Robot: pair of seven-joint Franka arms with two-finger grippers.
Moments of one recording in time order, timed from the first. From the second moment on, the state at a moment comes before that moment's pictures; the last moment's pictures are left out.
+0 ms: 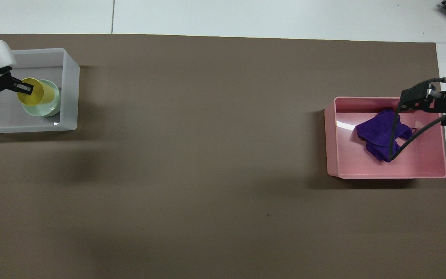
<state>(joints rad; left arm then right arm) 0.24 0.51 -0.12 -1.49 0.10 2.09 0.46 -0.06 0.03 0.08 -1.53 -0.02 1.61 0.31</state>
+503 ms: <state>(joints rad) 0.25 0.49 -0.14 -1.46 0.09 2.03 0.45 -0.04 0.04 0.08 -1.52 -0.02 1.60 0.31</state>
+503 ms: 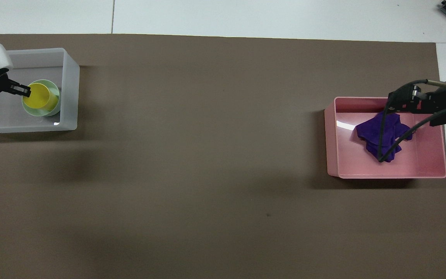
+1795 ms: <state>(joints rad) -0.02 0.01 -0.01 -1.60 0.00 1.55 0.27 -0.02 0.04 0.08 -1.52 -0.01 1.58 0.31</state>
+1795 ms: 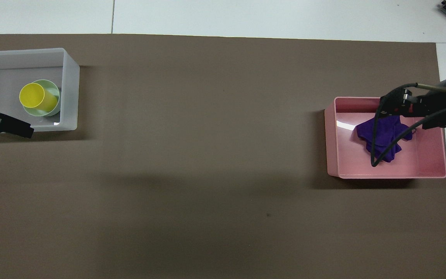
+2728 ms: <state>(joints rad) -0.04 -0.06 -0.01 -1.69 -0.02 1.60 0.22 -0.04 0.04 0.08 -1.52 -0.01 1.58 0.31</state>
